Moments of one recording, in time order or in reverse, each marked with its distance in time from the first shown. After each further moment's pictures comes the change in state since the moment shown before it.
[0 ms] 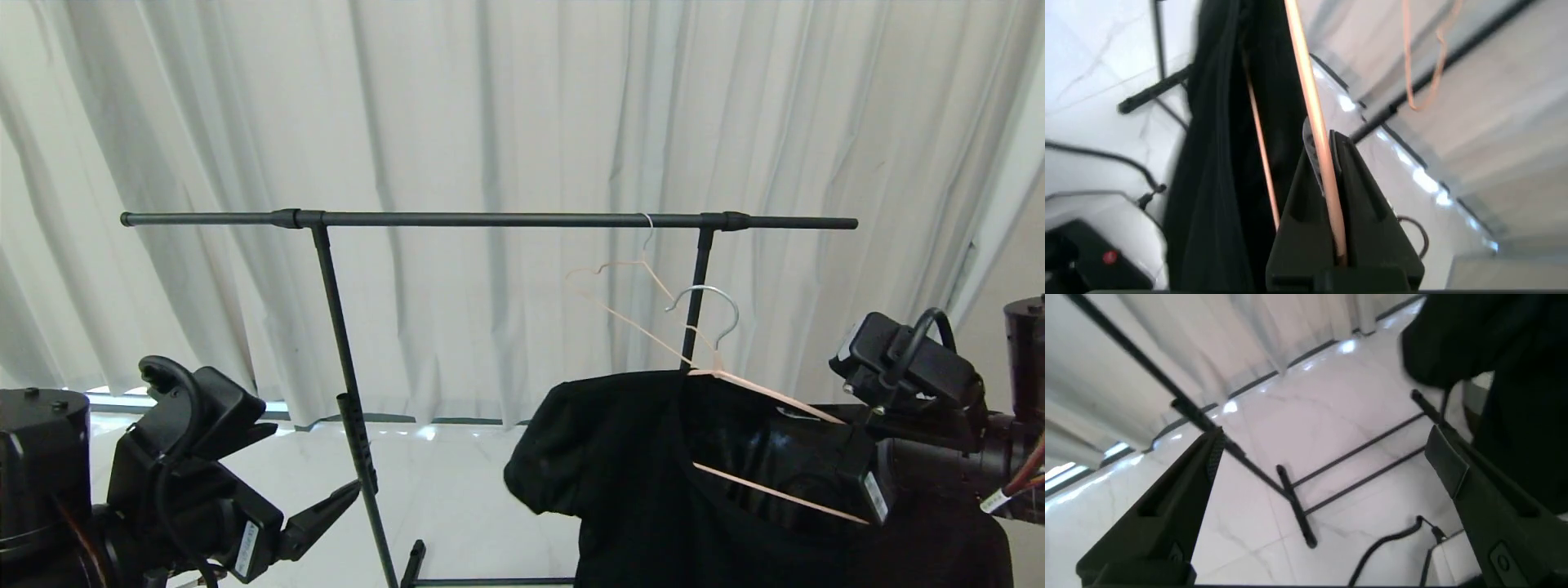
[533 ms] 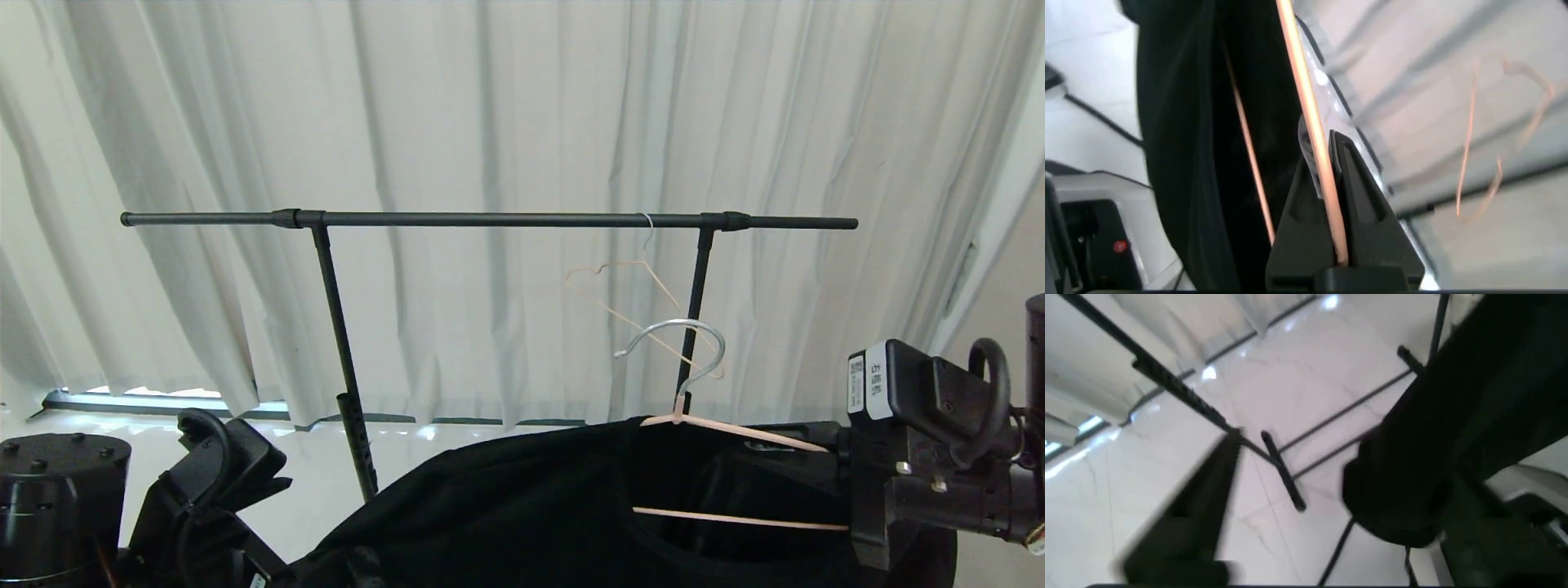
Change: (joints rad) left arm -0.011 0.035 0.088 0.001 -0.036 0.010; right arm 0.111 -0.029 -0.012 -0.031 0.251 -0.162
